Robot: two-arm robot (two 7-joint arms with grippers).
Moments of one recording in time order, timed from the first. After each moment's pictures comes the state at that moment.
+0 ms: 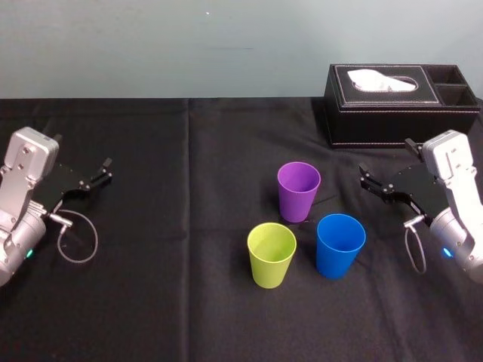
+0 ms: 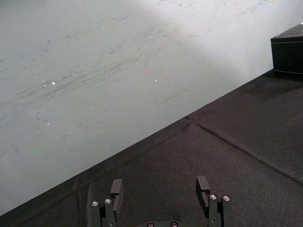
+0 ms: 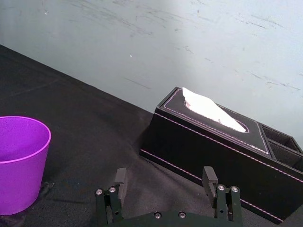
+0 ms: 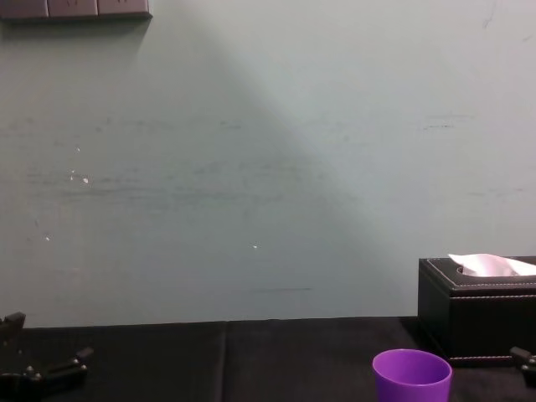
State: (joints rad) left arm -0.20 0.60 0.45 -1.41 -0.25 -0.12 0.03; right arm 0.20 0.60 -0.45 -1.41 0.25 -0.12 -0.03
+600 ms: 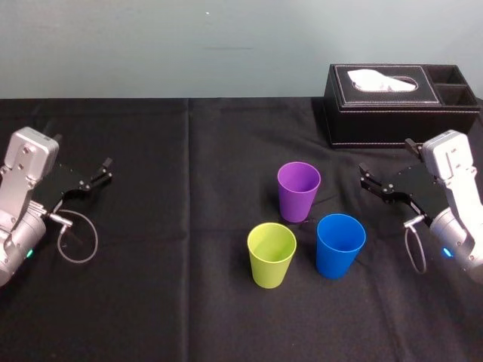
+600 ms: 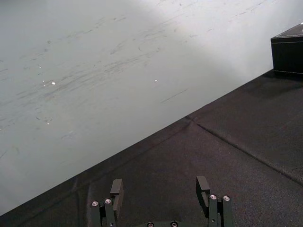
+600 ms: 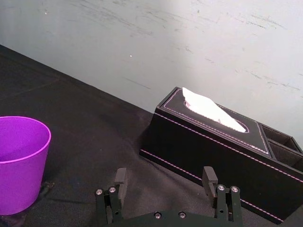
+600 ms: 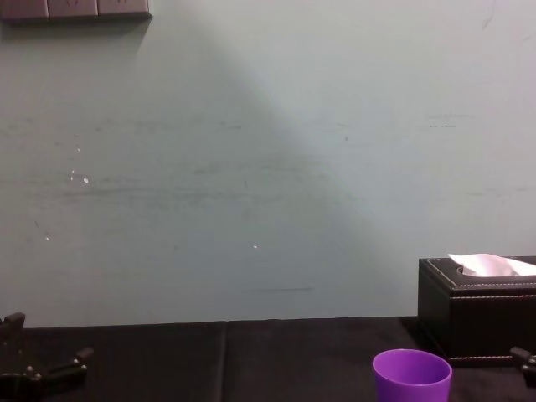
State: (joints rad) left arm -0.20 0.60 0.45 -1.41 -0.25 -0.12 0.03; right arm 0.20 0.60 -0.45 -1.41 0.25 -0.12 -0.03
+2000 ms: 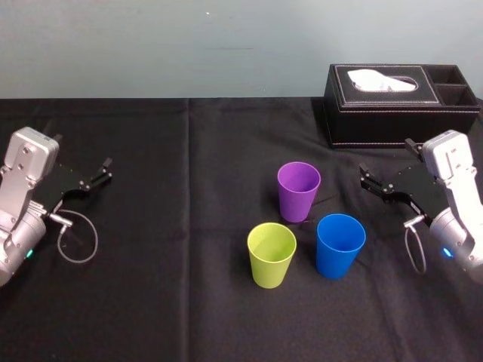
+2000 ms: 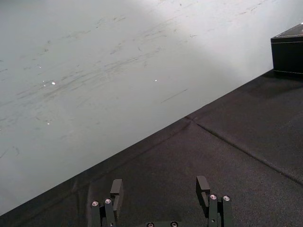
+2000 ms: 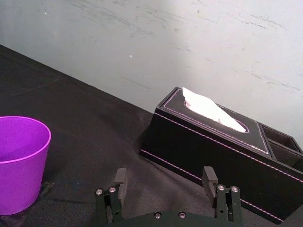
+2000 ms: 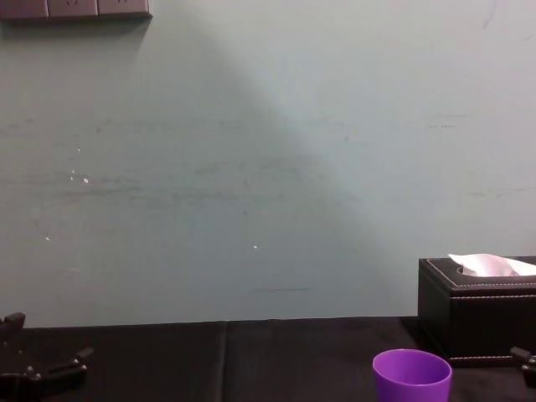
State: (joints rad) left arm -0.20 0.60 0.45 -1.41 -0.25 -0.12 0.03; right arm 0.20 0.60 -0.45 -1.41 0.25 -0.12 -0.03
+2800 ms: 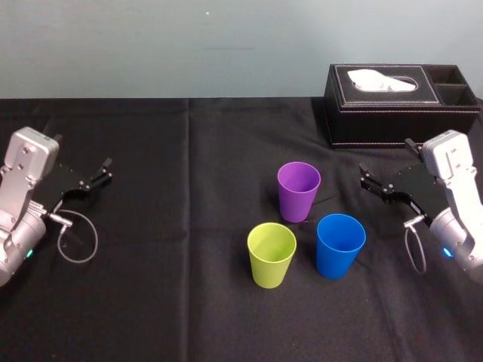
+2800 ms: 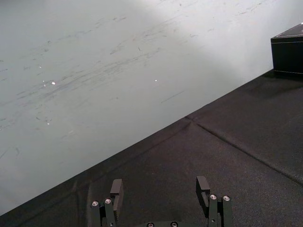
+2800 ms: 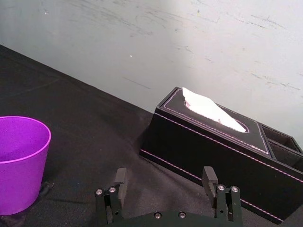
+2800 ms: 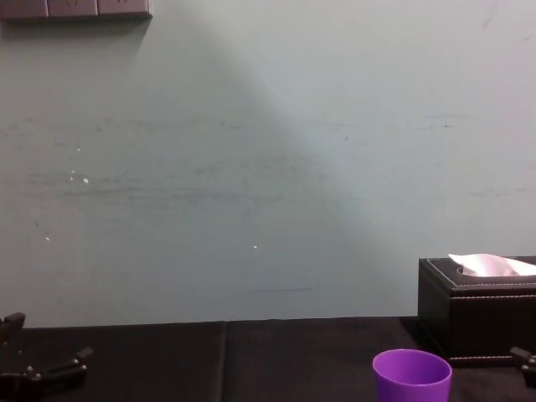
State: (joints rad) left arm -0.20 0.60 0.45 -1.41 -0.25 -0.12 0.03; right arm 0.20 0.60 -0.45 -1.41 0.25 -0.12 -0.03
